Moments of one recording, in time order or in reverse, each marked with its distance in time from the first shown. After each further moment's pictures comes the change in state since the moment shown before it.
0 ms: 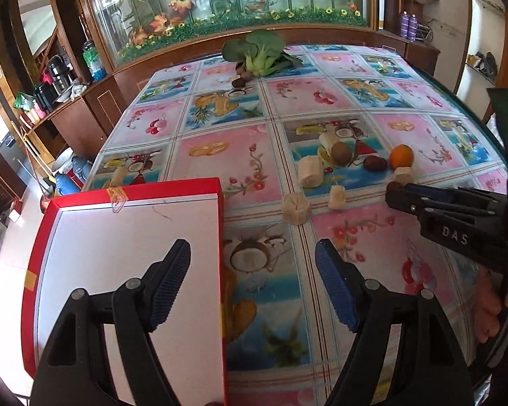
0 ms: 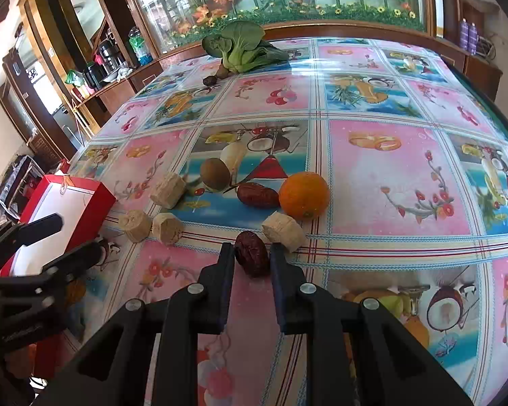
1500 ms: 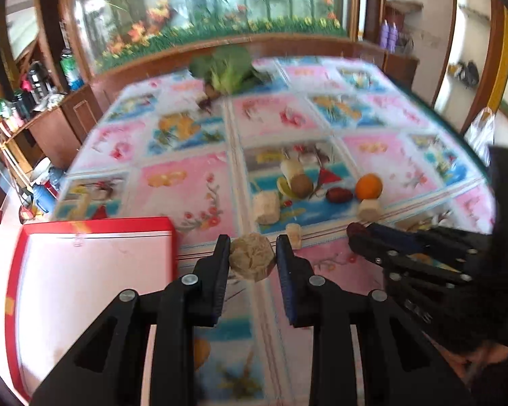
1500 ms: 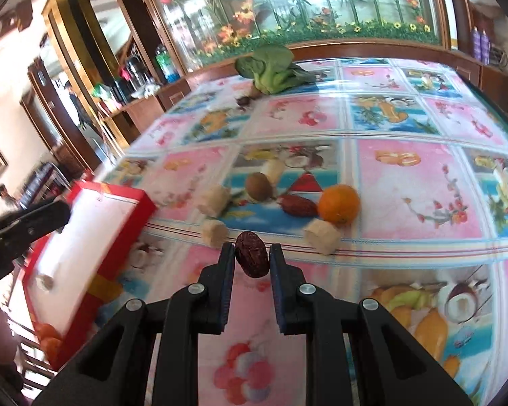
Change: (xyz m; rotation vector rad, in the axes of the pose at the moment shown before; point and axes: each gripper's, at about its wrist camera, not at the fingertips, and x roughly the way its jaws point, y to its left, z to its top) left arm -0.009 -0.018 0.023 -0.007 -0.062 -0.102; right arm -0.021 0.015 -0.006 -0.002 -0.091 0.143
